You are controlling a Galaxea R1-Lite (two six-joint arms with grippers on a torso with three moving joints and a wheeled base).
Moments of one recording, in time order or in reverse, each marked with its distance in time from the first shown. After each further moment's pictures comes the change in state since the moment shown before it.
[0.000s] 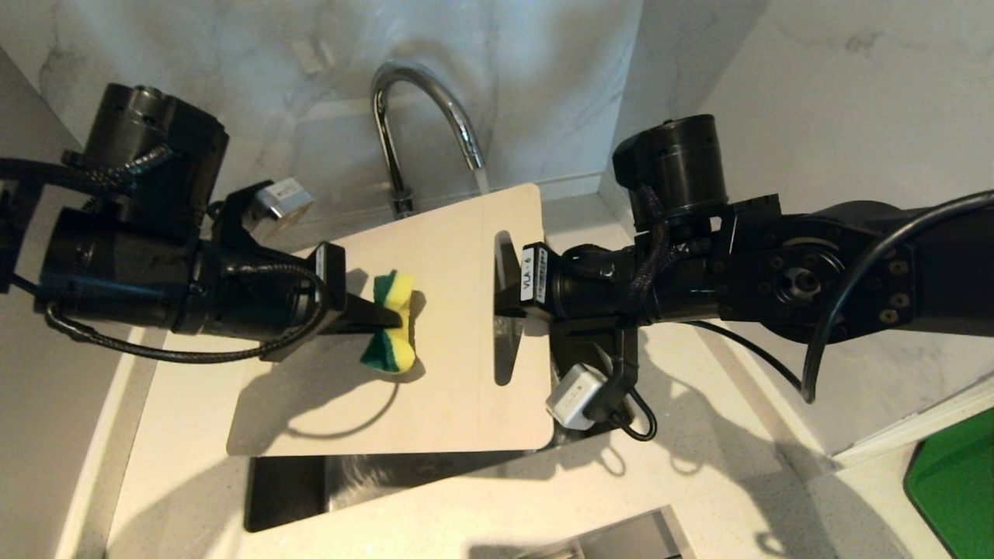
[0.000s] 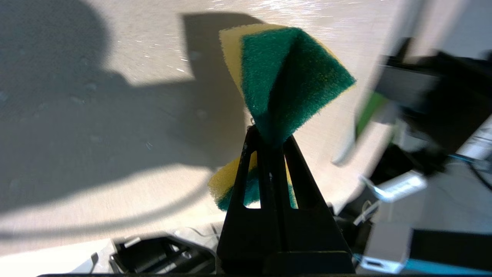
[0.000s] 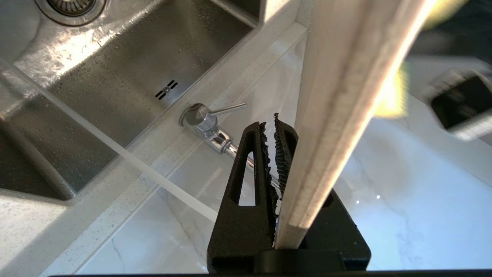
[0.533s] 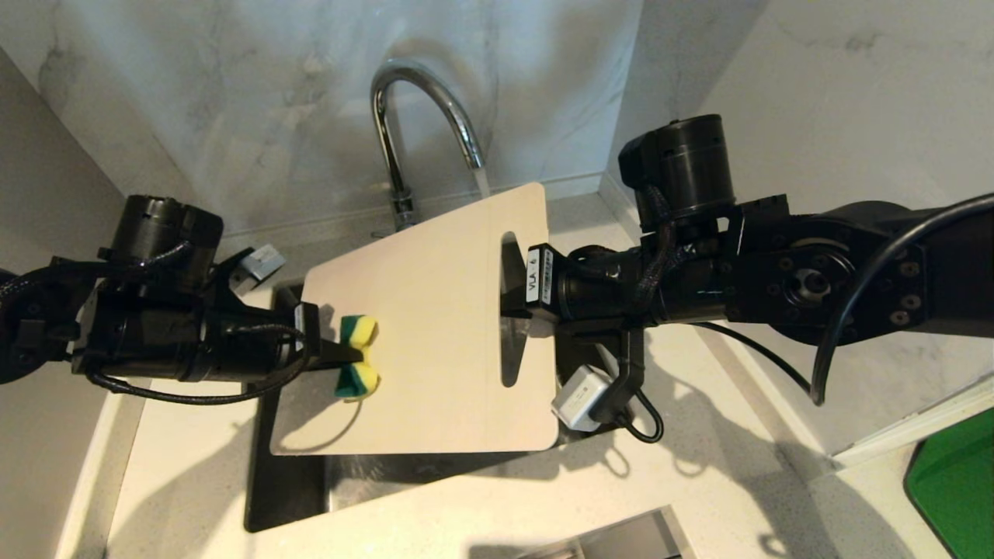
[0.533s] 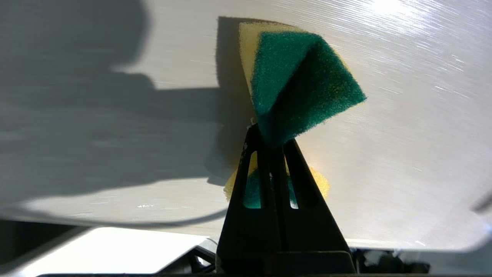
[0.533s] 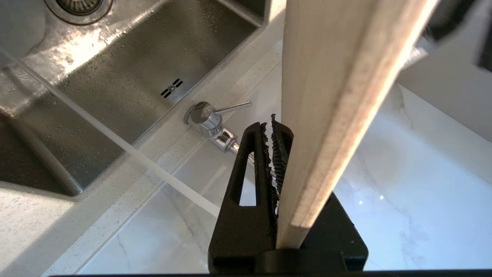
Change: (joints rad) left arm 0.218 0.031 0.259 -0.220 -0.057 0.073; right arm -0.001 -0.013 0.014 0.001 -0.002 0.000
